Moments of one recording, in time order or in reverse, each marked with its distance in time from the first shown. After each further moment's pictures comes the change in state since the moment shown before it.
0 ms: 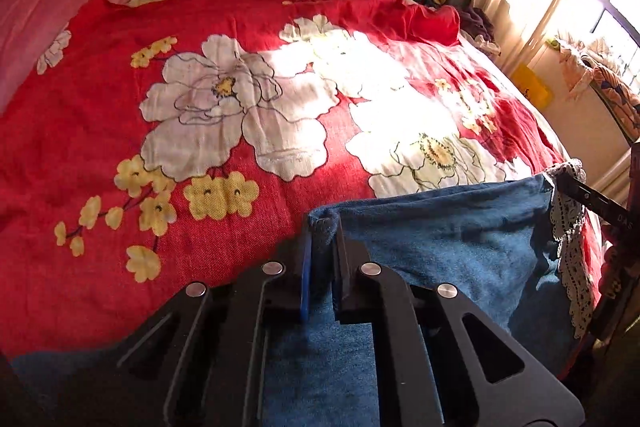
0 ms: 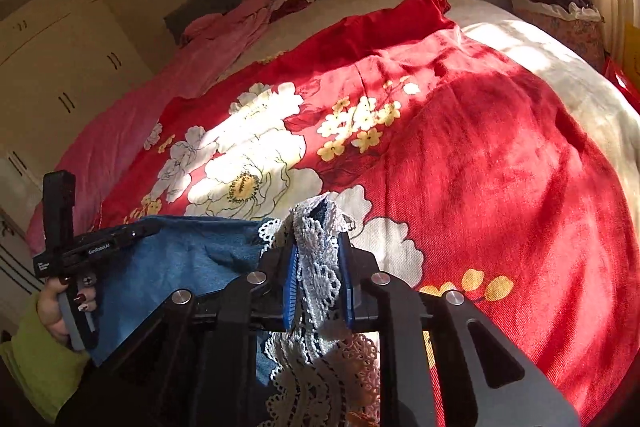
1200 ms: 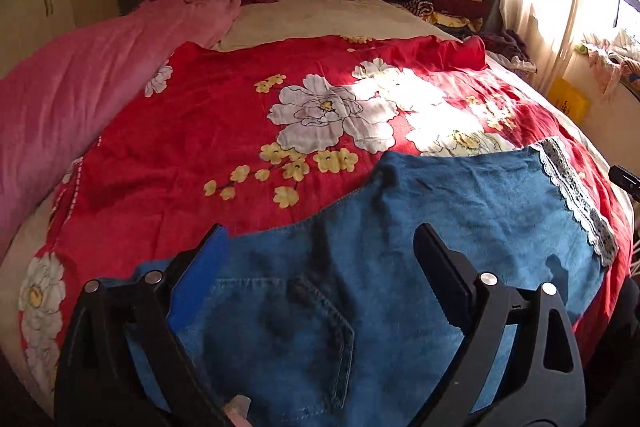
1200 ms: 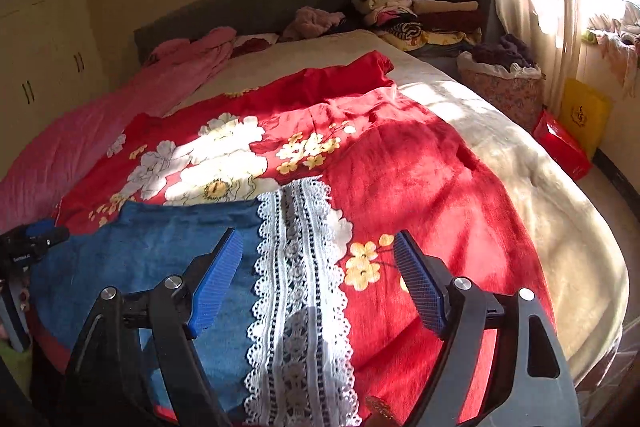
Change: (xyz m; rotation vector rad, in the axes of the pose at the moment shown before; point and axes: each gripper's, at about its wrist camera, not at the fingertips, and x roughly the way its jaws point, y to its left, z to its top) left arm -0.105 0.019 -0.070 0.027 -0.148 0.230; right arm -0.074 0.036 -0.051 -0.093 -0.085 -0.249
